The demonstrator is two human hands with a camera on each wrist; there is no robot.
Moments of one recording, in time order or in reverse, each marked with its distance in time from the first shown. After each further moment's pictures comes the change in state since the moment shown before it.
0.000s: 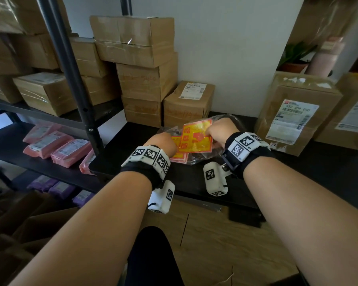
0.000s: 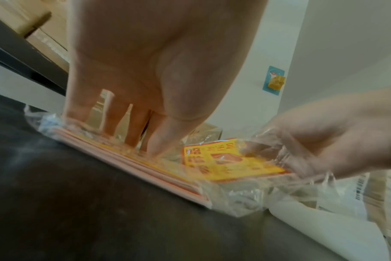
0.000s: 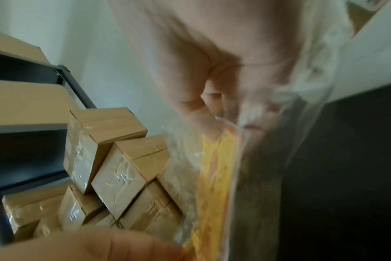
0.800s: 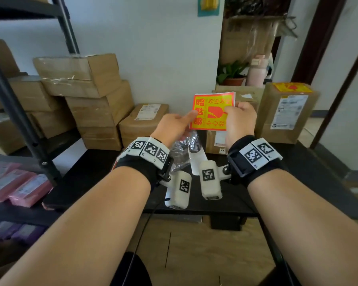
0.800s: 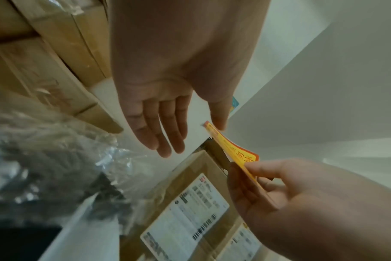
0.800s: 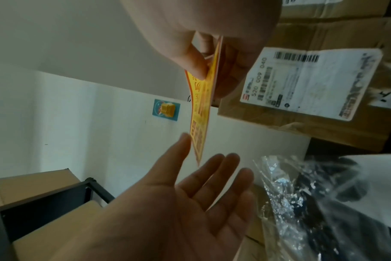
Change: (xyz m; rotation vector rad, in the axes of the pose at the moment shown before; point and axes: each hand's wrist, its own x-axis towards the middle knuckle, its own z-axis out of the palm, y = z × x) left_hand -0.049 0.143 -0.053 -0.963 0.087 0.403; right_hand -0.059 0.040 -0.136 0.890 0.649 -0.094
